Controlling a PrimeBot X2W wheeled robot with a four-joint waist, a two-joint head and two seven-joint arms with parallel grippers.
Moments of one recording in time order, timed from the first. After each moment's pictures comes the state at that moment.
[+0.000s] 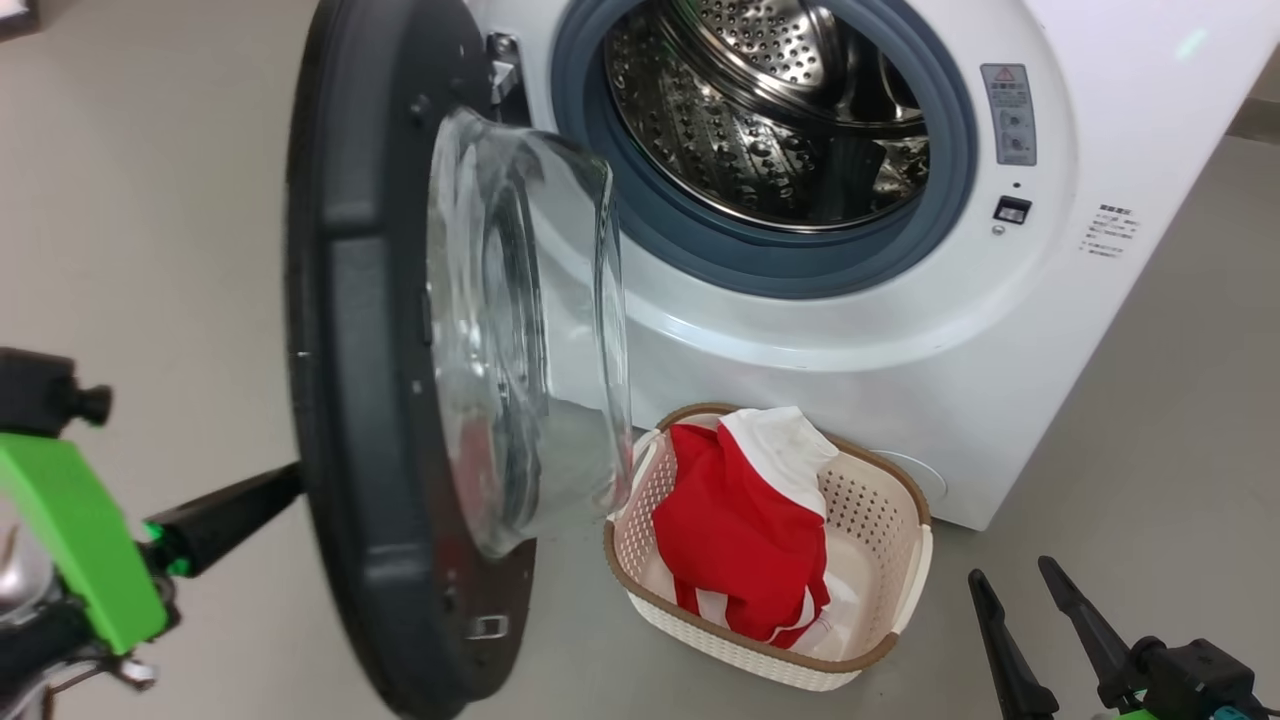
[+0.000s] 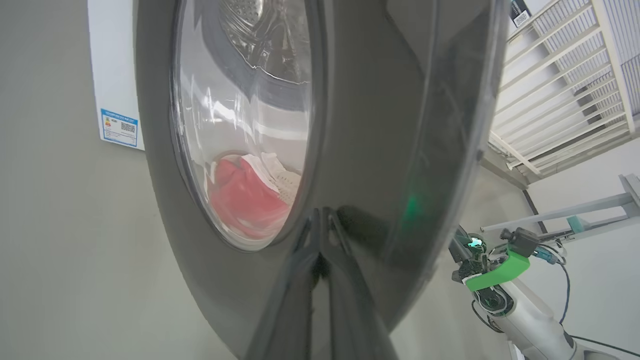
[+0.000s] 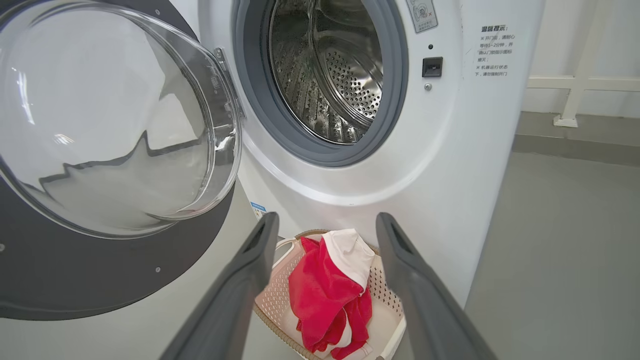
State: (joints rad) left arm -0.35 0.61 -0.10 -0.01 -1.42 -0.12 0.80; right arm 0.14 -0.13 0.06 0.16 0.37 0.13 -0.26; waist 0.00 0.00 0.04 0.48
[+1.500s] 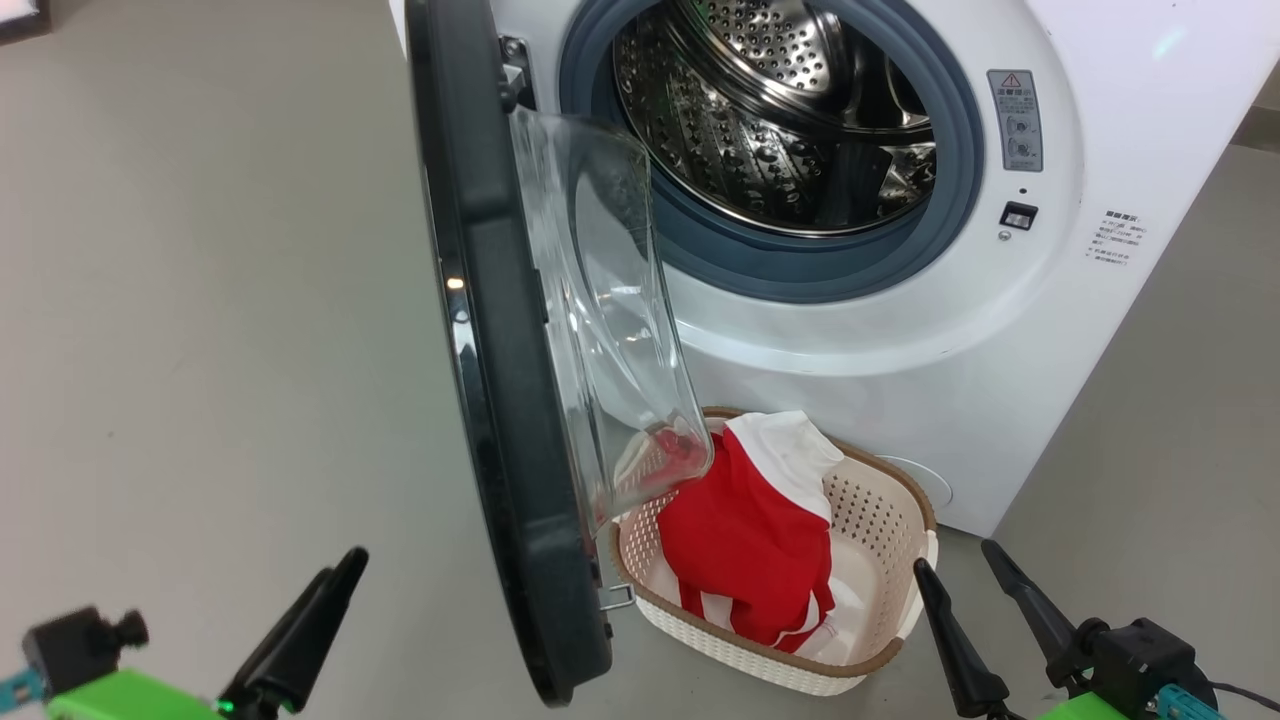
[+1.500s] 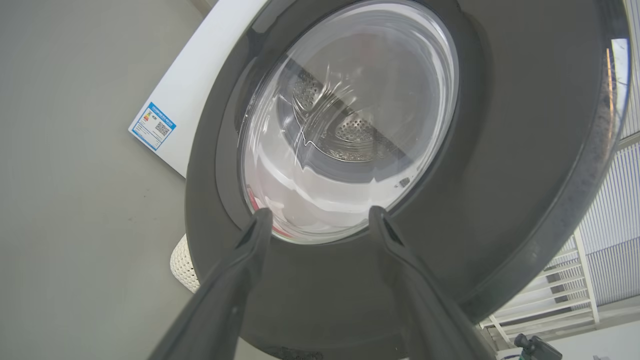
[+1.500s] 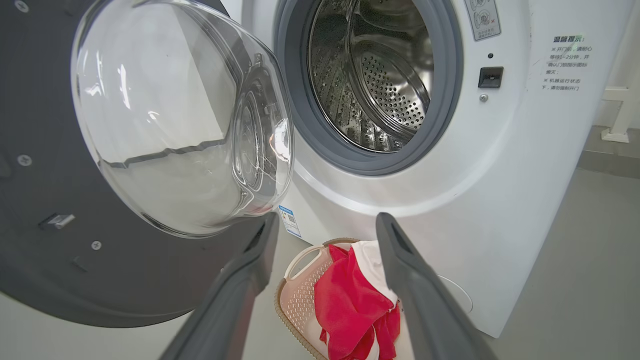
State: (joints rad) left arm -0.07 0.52 -0.29 0.03 -1.46 -0.12 0.04; right arm 0.09 -0.13 0.14 0.18 0.37 0.13 -0.26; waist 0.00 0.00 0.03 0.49
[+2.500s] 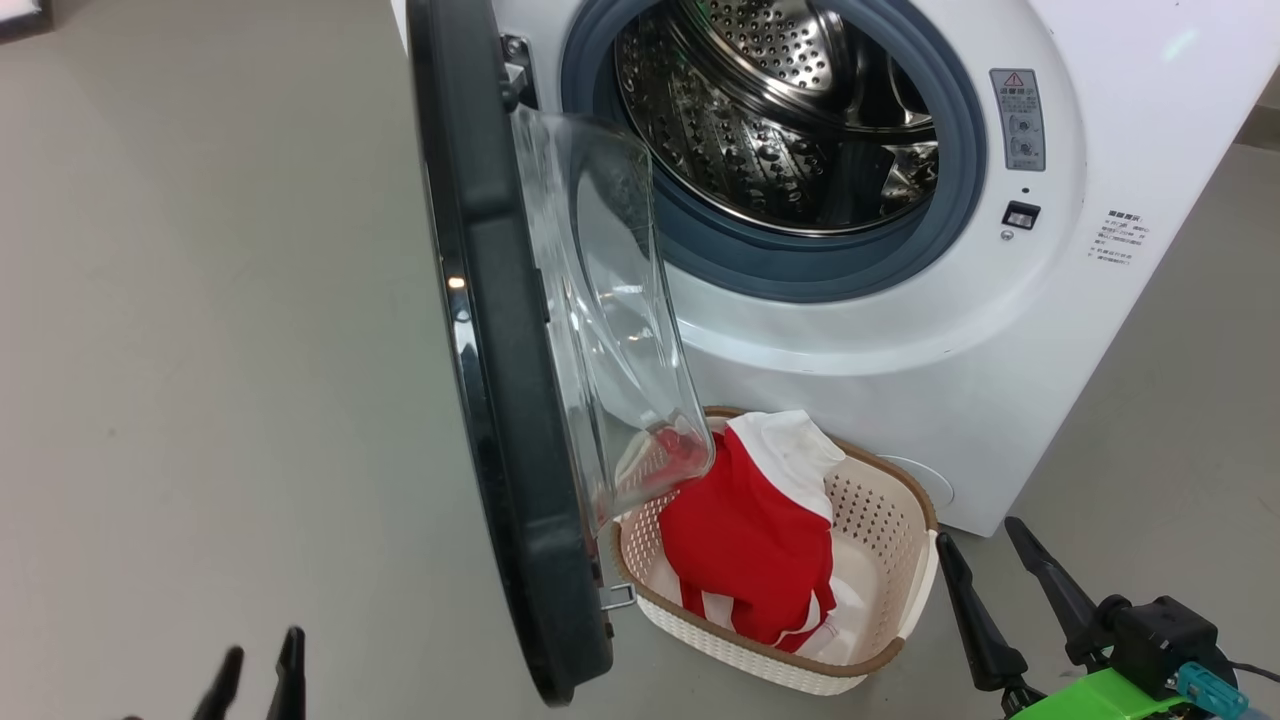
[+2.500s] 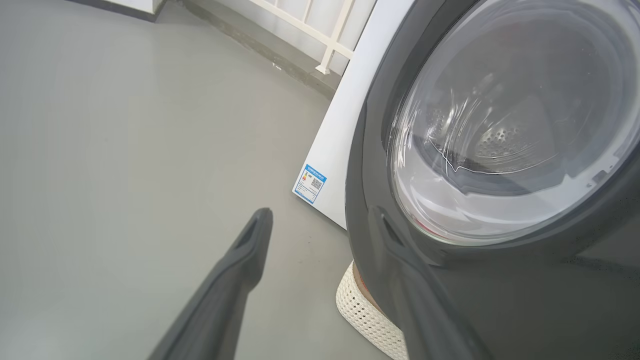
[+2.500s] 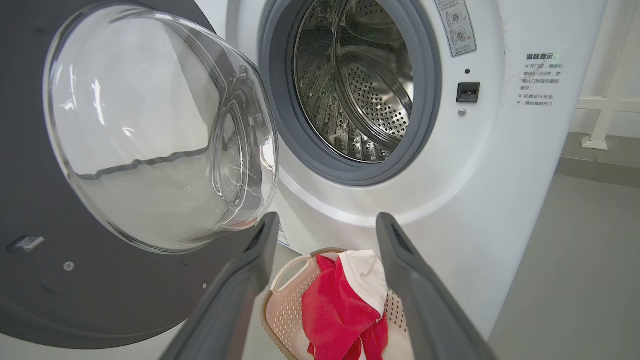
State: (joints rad) left arm 0.01 0.24 -0.08 0.40 -0.79 -0.13 -0.25; right arm 0.05 -0.13 0.11 0.20 0.37 0.13 -0.26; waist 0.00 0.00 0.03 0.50
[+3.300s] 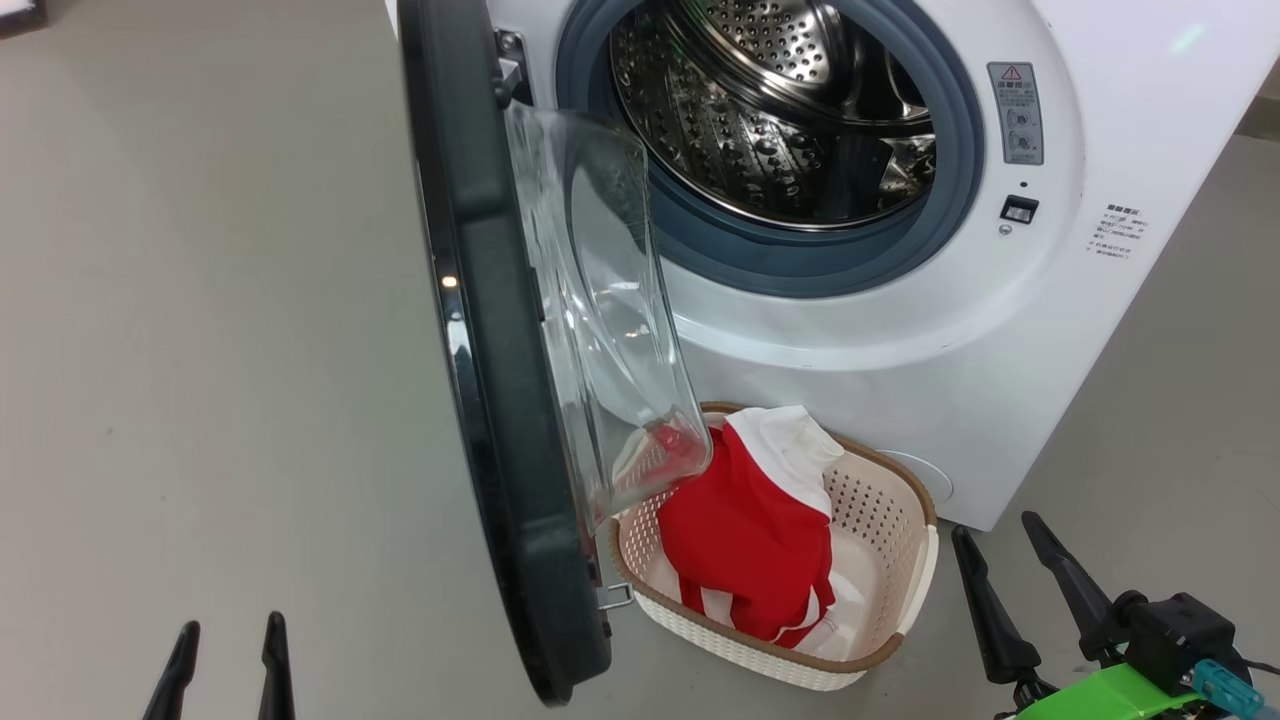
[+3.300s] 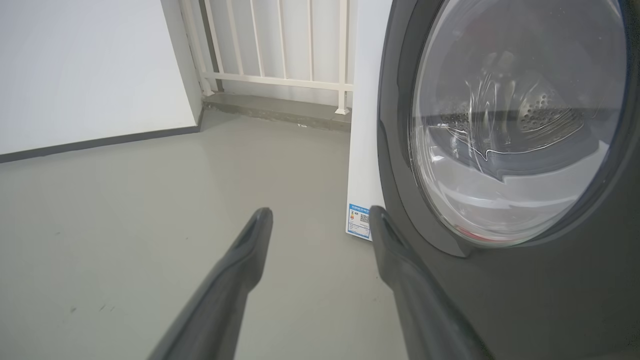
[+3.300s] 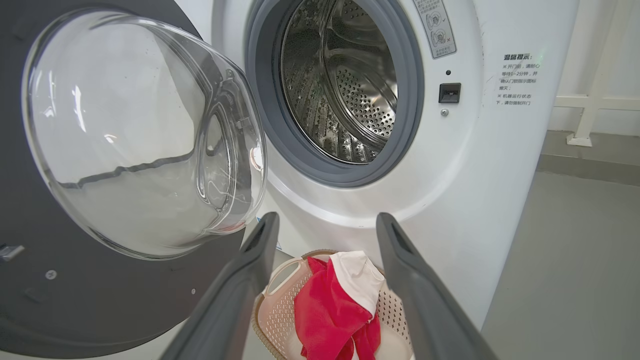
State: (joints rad) left arm 0.09 0.04 0.19 0.19 -0.14 -0.11 -0.25; right arm 0.05 -0.12 0.07 0.20 0.37 0.13 -0.26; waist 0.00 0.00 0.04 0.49
